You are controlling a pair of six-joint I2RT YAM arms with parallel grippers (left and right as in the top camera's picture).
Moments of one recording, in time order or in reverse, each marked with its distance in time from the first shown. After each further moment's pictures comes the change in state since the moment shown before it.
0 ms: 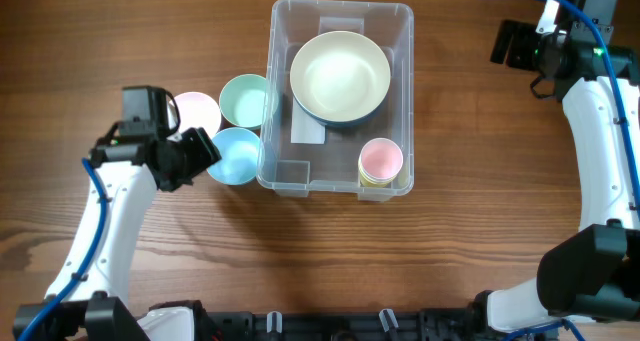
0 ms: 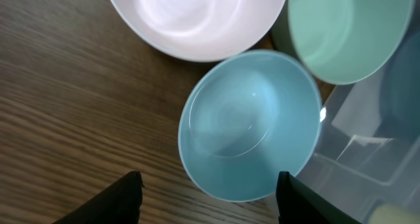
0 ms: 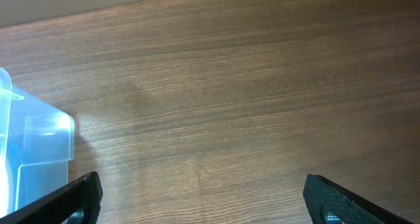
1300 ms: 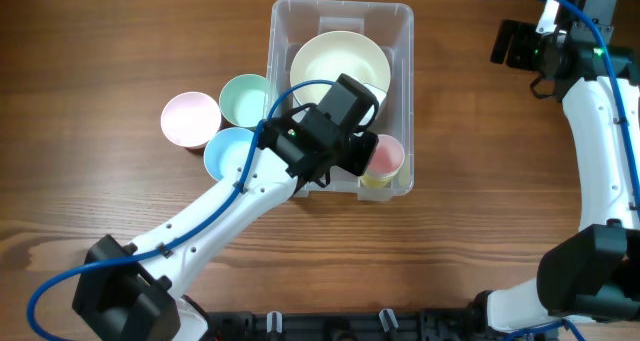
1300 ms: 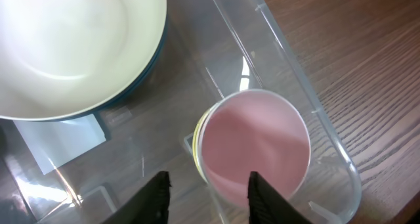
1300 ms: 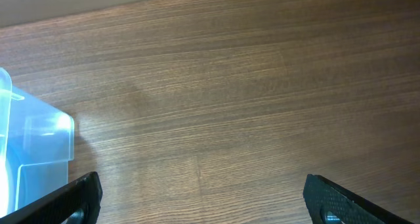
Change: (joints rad) left arm -0.814 0.227 0.382 0.120 -0.103 0.256; right arm 0.000 0.000 0.000 0.000 0.000 0.000
